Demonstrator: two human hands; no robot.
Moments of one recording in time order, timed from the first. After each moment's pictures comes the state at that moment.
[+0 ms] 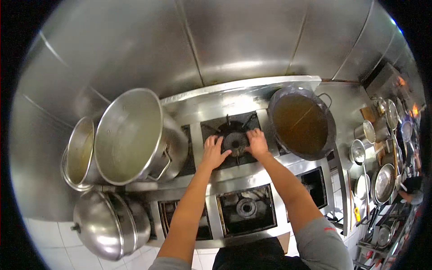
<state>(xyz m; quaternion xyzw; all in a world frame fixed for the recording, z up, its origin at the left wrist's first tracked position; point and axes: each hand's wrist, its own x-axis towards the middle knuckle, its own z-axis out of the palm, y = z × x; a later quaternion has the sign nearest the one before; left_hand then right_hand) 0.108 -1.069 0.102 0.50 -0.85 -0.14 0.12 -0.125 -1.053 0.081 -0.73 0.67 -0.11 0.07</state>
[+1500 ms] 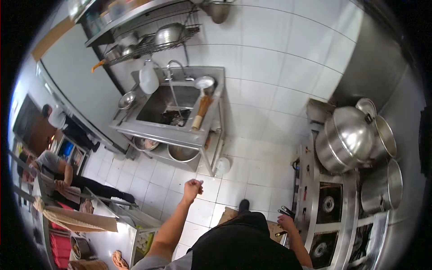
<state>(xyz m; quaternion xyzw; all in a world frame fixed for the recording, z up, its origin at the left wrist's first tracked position) 0.301 0.011 0.101 0.68 0.21 -0.03 0.70 0.180 -0.540 -0.059 -0.90 -0.02 0.16 0.41</state>
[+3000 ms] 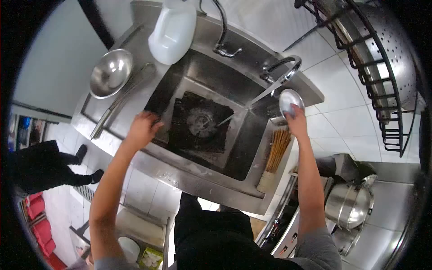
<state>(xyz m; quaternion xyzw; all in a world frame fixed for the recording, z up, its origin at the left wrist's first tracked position) 0.728 0.552 0.117 0.97 -0.04 0.03 0.25 0.938 0.026 0.147 -0.97 -0.14 -0.09 0.18</state>
